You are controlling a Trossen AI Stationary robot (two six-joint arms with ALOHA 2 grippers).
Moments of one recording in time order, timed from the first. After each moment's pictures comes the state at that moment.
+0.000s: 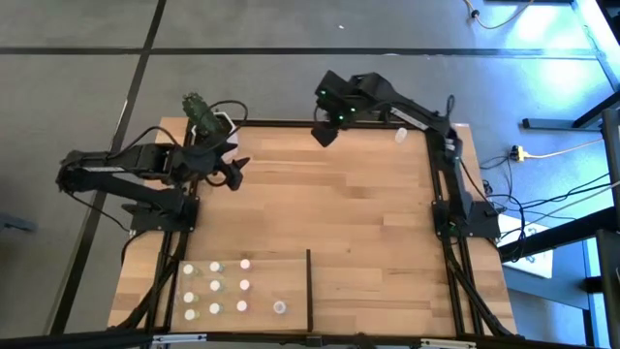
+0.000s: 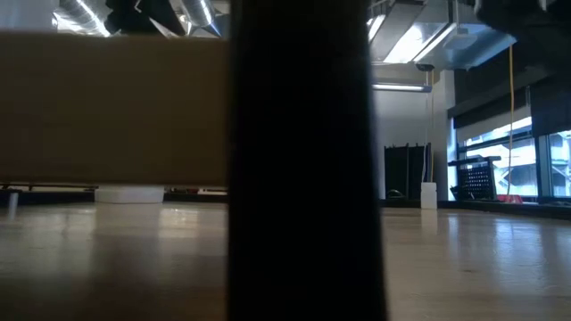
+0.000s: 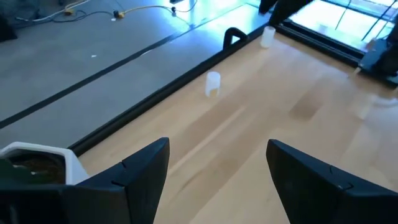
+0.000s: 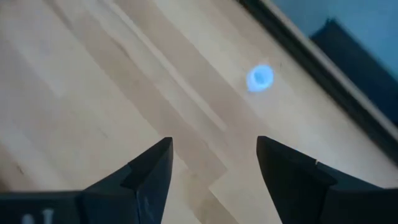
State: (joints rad) left arm -0.01 0.84 1.00 -0.82 -0.64 -0.52; right arm -0.44 2.08 2.30 -1.39 -0.01 0.31
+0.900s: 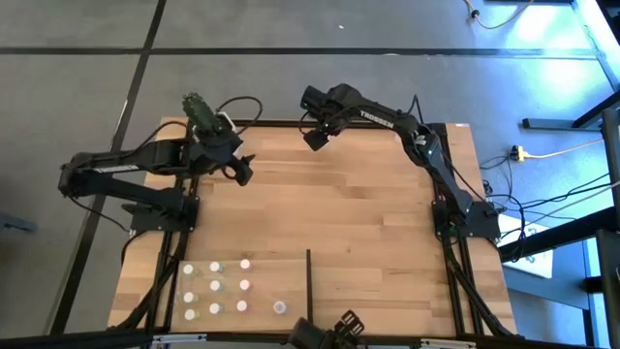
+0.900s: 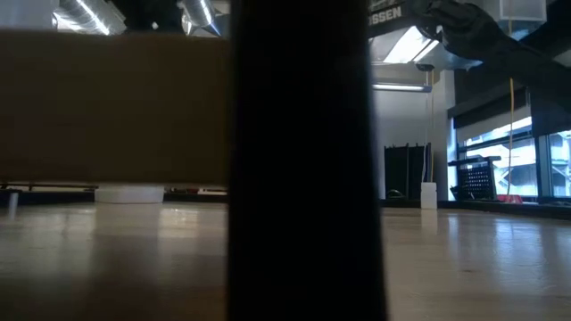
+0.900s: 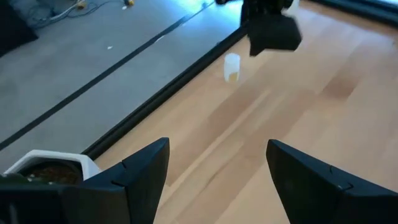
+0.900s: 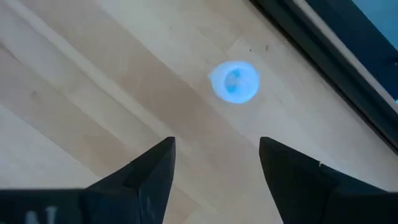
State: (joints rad) left arm 0.13 0.93 1.00 -0.79 -0.56 -0.38; right arm -0.50 2.34 2.30 -1.35 0.07 0.33
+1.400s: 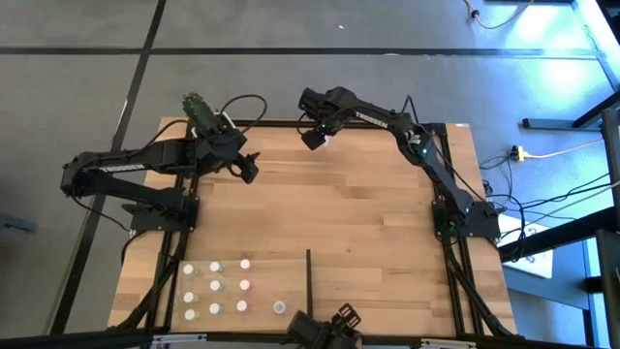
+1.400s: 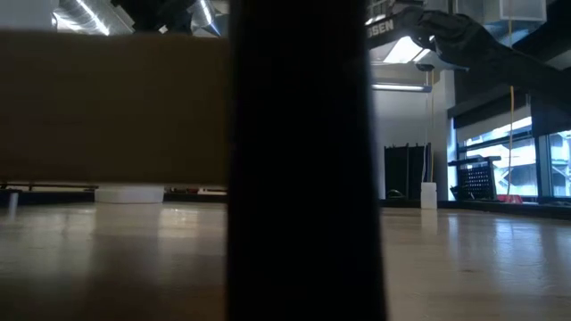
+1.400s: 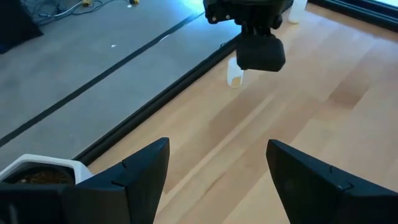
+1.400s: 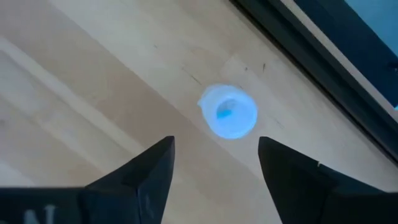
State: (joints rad) left arm 0.16 0.99 1.00 -0.74 -0.56 -0.38; right arm -0.52 2.40 2.30 -1.27 0.09 0.33
